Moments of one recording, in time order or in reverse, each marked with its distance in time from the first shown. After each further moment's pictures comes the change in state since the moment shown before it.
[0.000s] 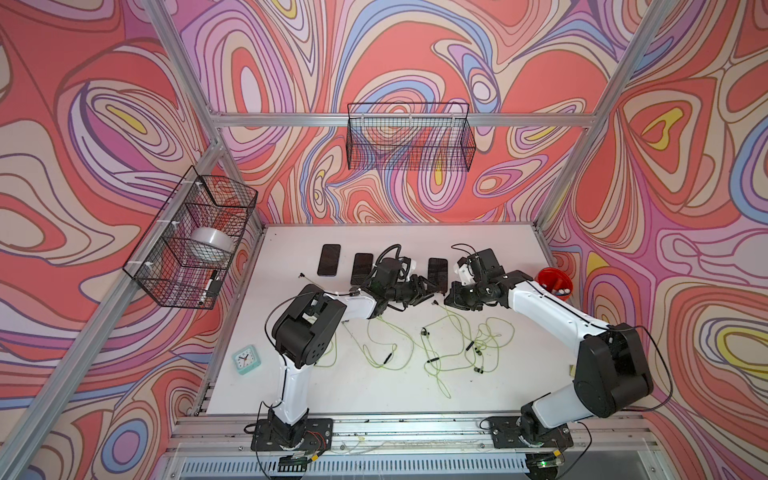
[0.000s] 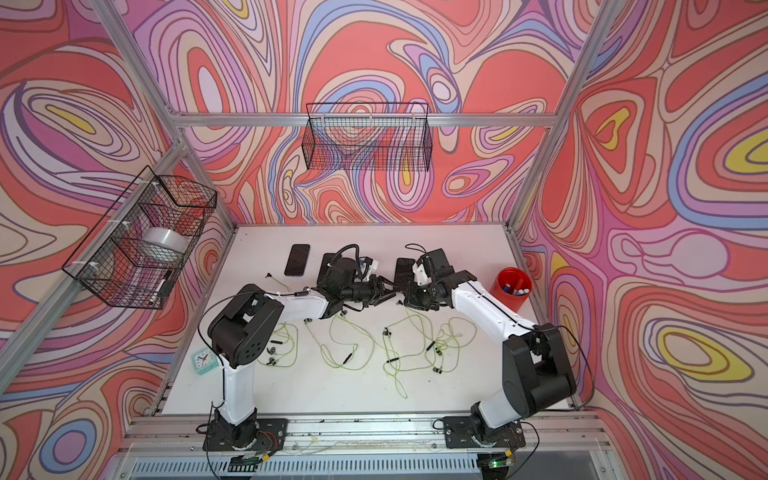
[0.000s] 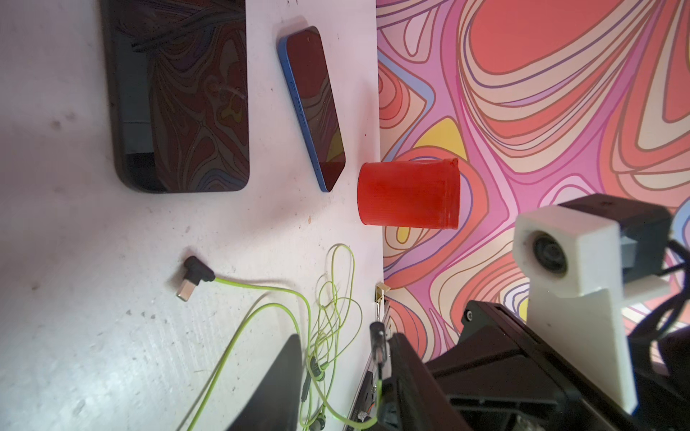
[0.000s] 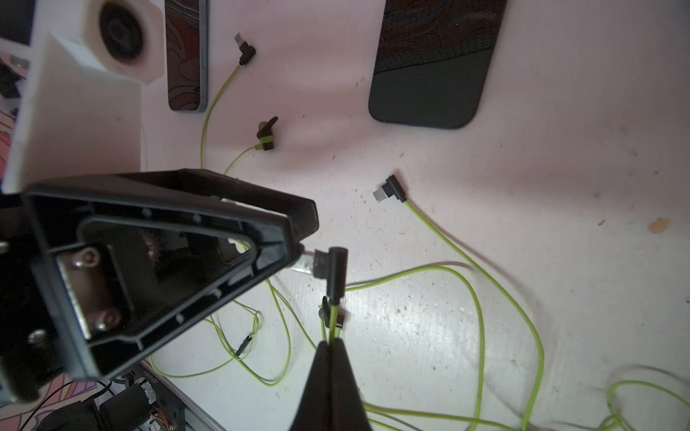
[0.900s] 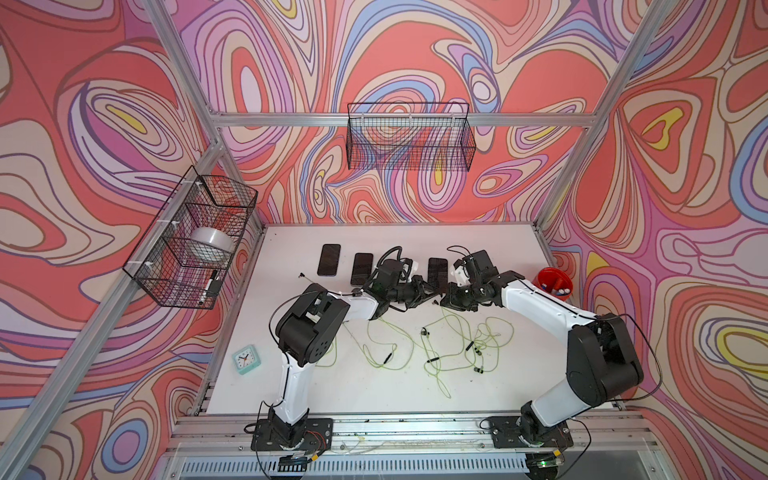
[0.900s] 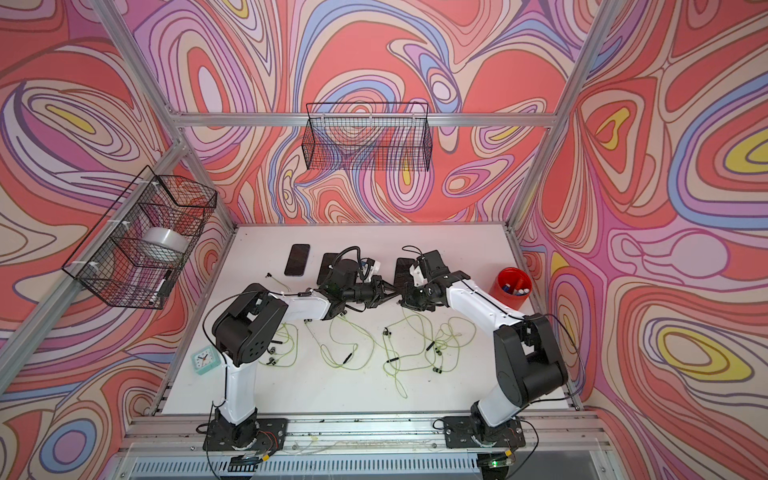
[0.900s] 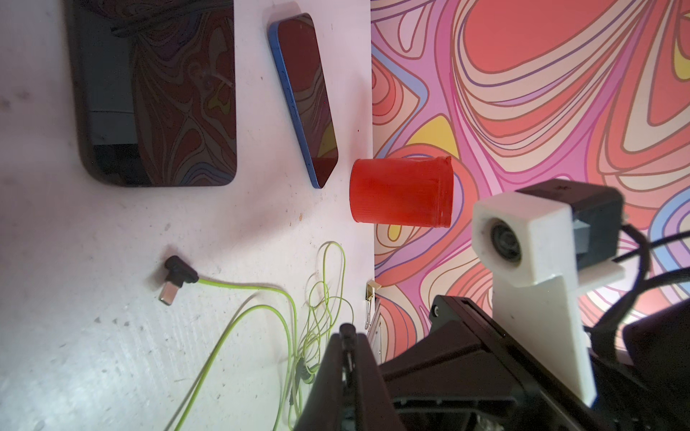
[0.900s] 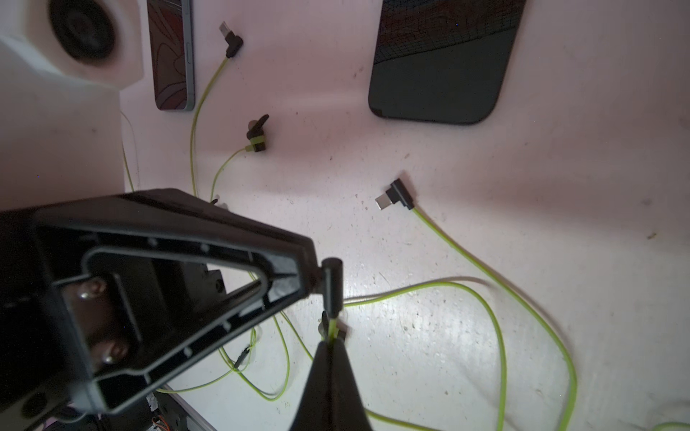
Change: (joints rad) left arm -0.010 0.027 0.000 0.056 0.015 -0.048; right arm 0.009 0.063 -0.004 0.050 -0.014 0.029
